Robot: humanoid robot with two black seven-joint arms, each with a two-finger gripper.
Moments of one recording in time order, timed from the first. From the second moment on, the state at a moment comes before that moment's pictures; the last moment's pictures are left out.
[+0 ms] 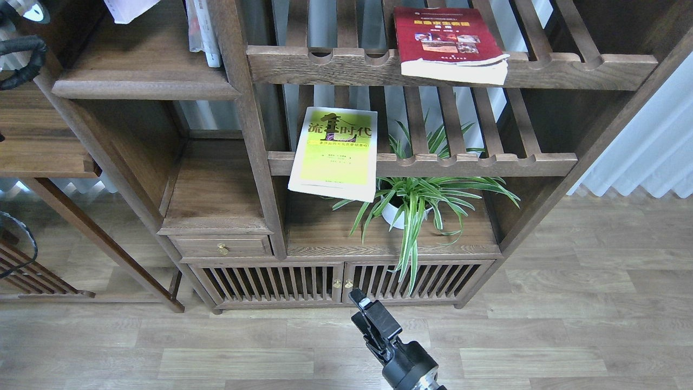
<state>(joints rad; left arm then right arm) -1.20 0.39 -1.04 -0.44 0.59 -0.49 0.01 -0.11 0.01 0.75 1.05 0.14 0.58 0.11</state>
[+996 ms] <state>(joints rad) -1.15 0.43 -1.06 -0.45 0.65 -0.49 0.07 -0.11 0.01 0.75 1.05 0.14 0.58 0.12</state>
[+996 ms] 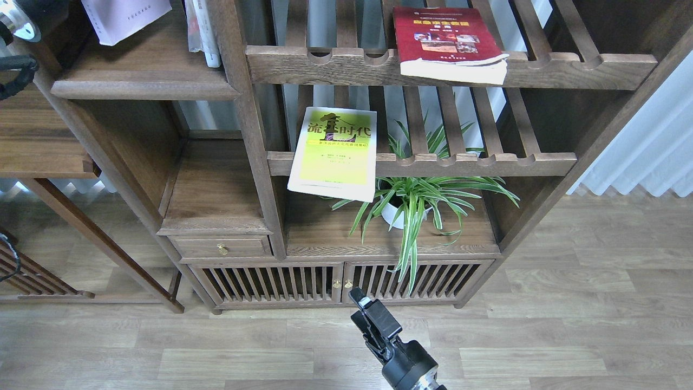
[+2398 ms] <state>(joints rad) -1.07 0.40 -1.12 -0.54 0.66 -0.49 0.00 -0.12 0.02 0.75 1.05 0.15 0.58 0.12</state>
